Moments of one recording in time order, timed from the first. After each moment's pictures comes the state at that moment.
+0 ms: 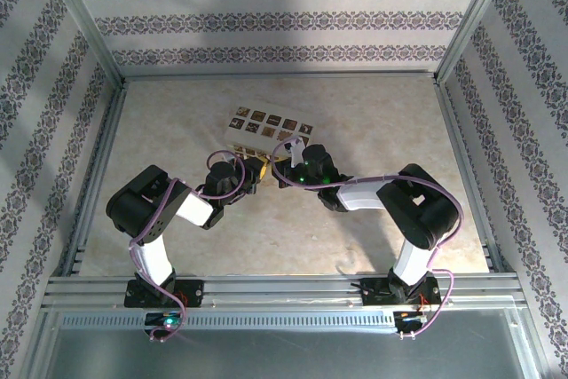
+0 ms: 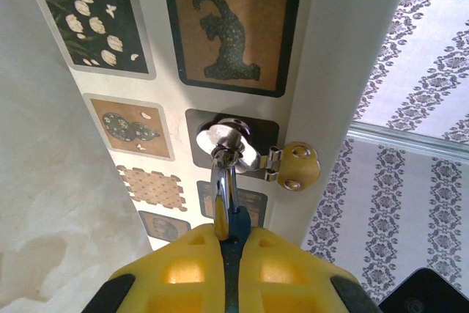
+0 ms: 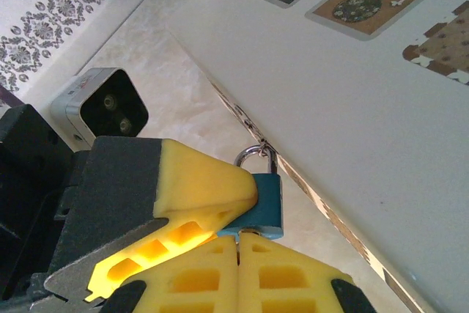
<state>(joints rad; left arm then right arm) -0.52 1.80 0.48 1.07 0.12 -1.65 0.67 1.76 0.73 0.61 -0.25 0.46</state>
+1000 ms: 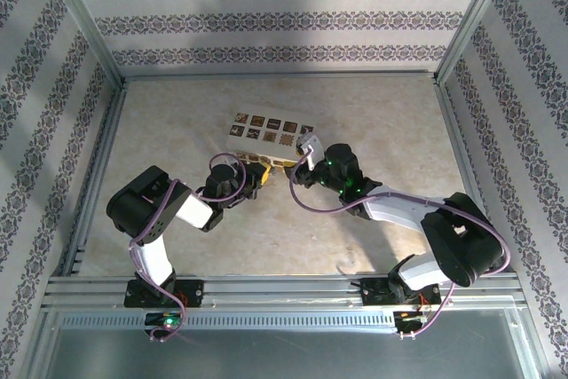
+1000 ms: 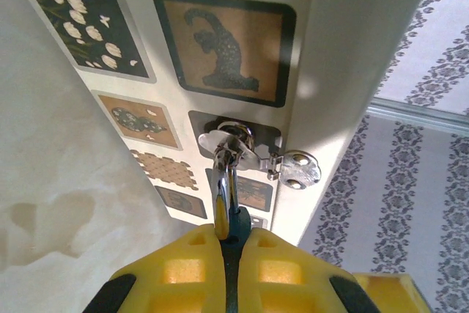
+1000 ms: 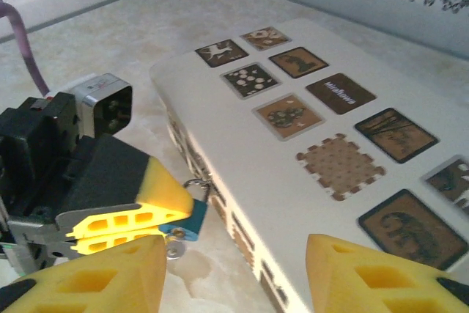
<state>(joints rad) -0.52 1.80 0.45 1.06 0.18 -1.63 0.60 1.44 0.62 0.45 -0.20 -0.02</state>
